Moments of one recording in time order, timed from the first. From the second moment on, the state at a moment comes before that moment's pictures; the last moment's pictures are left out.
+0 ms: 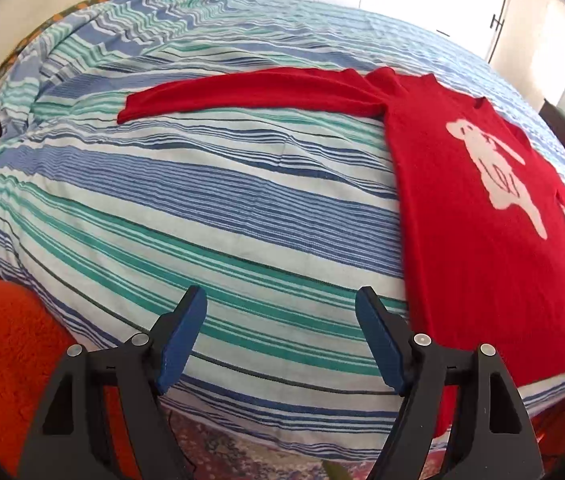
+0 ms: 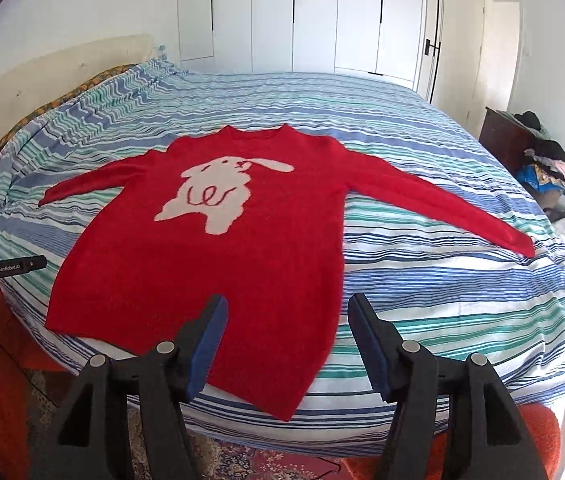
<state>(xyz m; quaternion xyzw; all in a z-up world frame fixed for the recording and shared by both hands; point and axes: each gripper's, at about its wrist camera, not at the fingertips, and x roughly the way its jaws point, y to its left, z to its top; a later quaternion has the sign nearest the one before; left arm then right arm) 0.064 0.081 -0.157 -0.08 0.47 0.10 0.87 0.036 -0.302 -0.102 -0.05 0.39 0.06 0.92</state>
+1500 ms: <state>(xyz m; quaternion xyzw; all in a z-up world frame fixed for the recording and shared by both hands) 0.079 0.079 -0.194 -0.08 0.53 0.10 0.84 0.050 -0.337 -0.136 0.04 0.44 0.04 0.90</state>
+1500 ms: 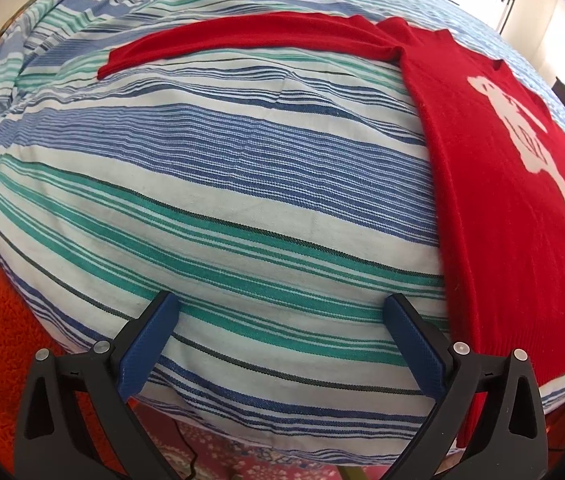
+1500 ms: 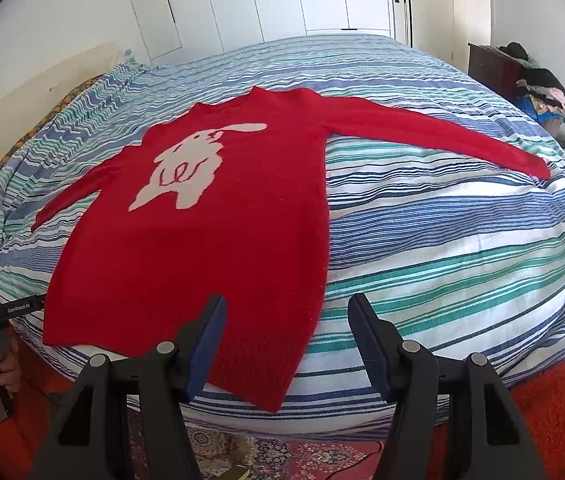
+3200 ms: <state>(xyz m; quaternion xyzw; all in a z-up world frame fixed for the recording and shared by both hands) 0.081 0.074 -0.197 -0.07 0.53 0.11 0.84 0.118 -0.559 -0.108 0.38 0.35 -0.01 0.86</state>
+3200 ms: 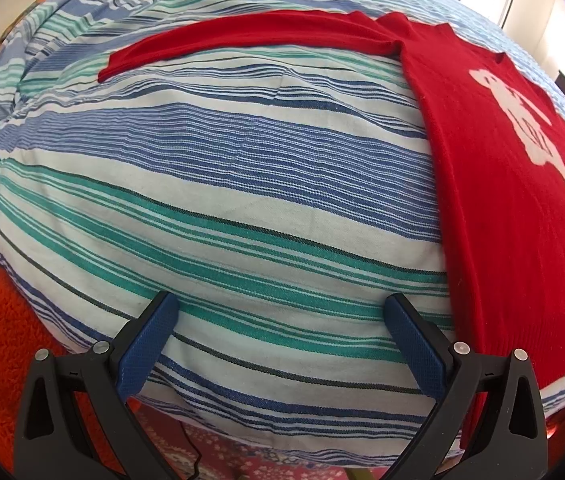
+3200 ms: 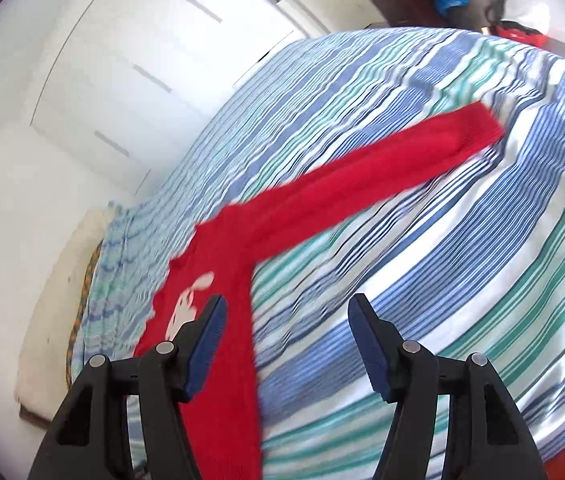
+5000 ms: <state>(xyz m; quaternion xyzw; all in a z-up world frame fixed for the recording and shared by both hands) 0.083 0.075 -0.198 -0.07 0.53 0.11 0.84 0.354 -0.365 -0.127 0.35 0.50 0.22 0.76</state>
